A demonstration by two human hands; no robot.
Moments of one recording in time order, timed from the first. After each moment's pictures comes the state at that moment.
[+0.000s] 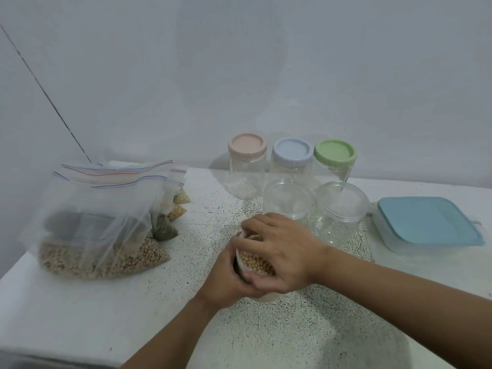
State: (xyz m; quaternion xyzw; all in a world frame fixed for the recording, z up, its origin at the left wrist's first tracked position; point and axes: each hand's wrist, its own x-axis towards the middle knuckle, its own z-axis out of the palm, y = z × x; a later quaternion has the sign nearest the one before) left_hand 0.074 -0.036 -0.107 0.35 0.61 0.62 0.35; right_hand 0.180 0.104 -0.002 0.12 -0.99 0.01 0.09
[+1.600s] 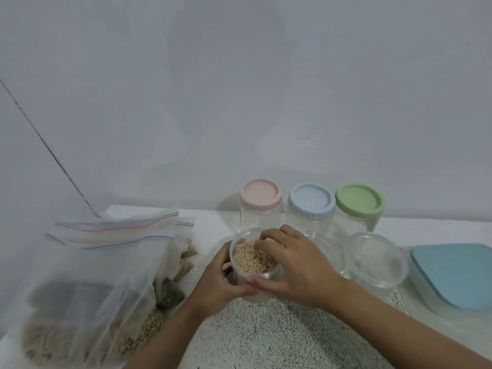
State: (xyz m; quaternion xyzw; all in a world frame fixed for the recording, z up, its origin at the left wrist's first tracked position) left_hand -0.034 -0.003 -0.071 0.37 0.65 0.57 0.33; right_hand 0.114 0.145 0.000 -0.08 -0.98 0.10 0.16
